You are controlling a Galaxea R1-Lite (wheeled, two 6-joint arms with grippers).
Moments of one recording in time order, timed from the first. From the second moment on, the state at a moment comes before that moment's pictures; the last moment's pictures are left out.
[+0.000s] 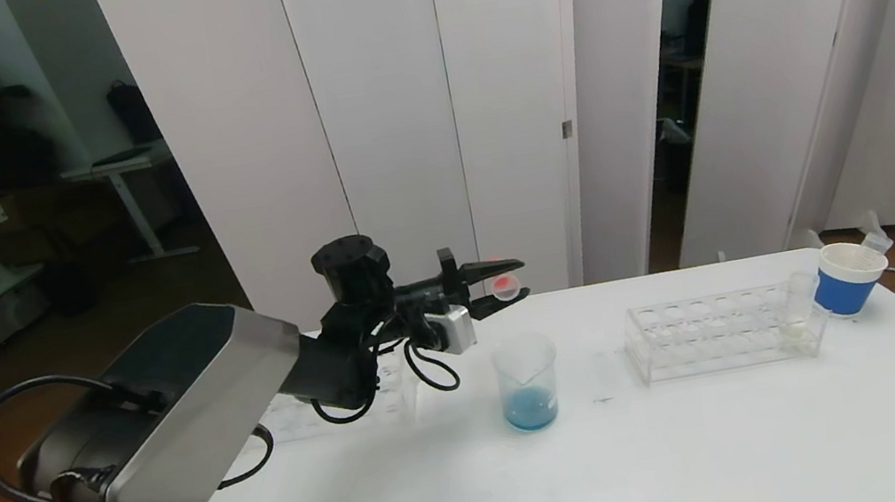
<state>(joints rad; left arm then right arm) -0.35 2.50 -1.58 -1.02 -1.05 1.25 0.00 0.00 0.00 -0.01 0.01 0.00</state>
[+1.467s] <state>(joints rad) -0.36 2.57 -1.59 -1.18 -1.03 1.29 0.00 0.00 0.00 -0.01 0.01 0.00</state>
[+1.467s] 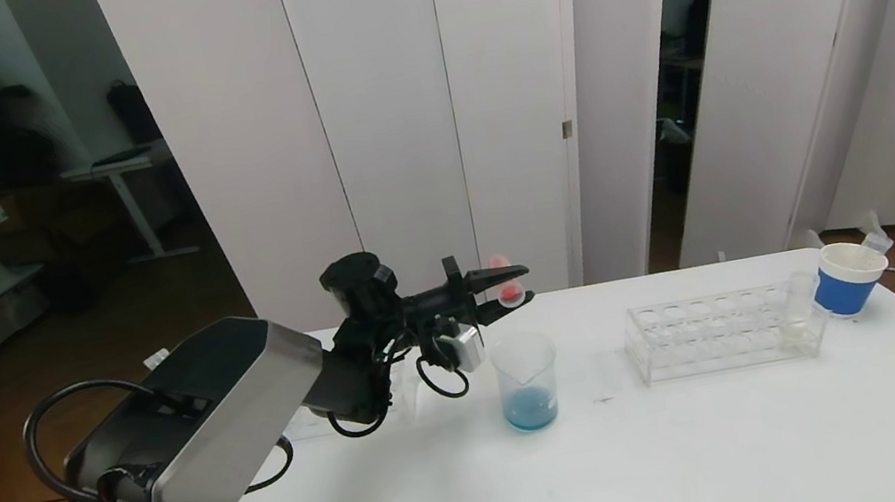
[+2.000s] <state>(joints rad) -0.35 2.57 -1.60 -1.18 -1.03 1.34 0.00 0.00 0.00 -0.01 0.01 0.00</state>
